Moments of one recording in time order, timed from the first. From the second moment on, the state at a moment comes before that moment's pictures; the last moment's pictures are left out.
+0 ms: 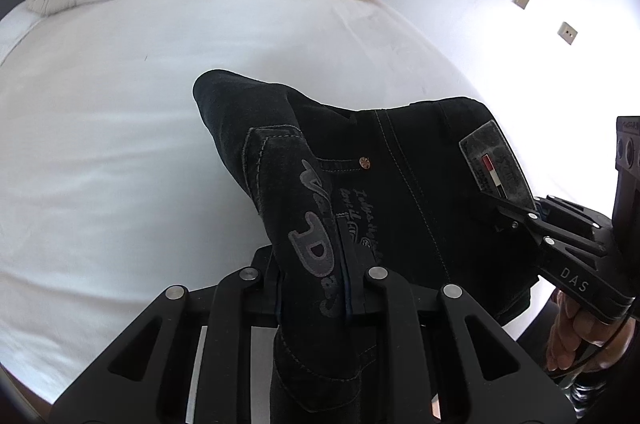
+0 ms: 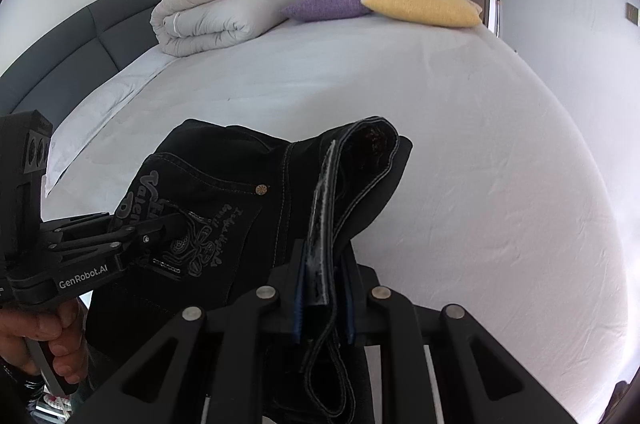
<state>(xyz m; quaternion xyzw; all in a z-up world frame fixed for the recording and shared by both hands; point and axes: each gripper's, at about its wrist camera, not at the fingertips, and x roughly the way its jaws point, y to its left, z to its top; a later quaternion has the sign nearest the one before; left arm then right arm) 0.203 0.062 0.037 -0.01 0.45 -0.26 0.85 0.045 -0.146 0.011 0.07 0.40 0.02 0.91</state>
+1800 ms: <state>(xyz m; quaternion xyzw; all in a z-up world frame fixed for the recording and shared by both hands) 0.059 0.090 0.105 0.11 0.15 -0.05 0.98 -0.033 -0.181 0.057 0.06 0.16 -0.17 0.97</state>
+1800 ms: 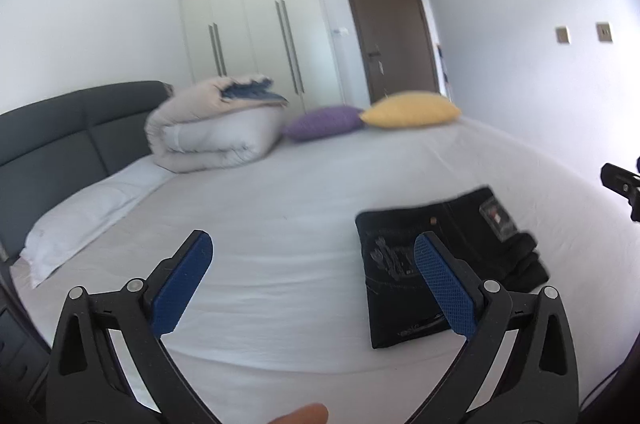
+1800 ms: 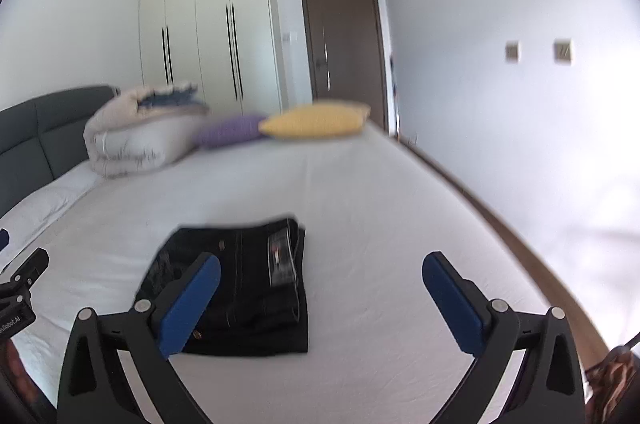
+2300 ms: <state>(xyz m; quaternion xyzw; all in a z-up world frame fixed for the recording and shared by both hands) -0.022 0.112 0.170 0.07 0.19 -0.02 0.98 -0.125 -0.143 0.161 0.00 0.06 -0.19 0.98</state>
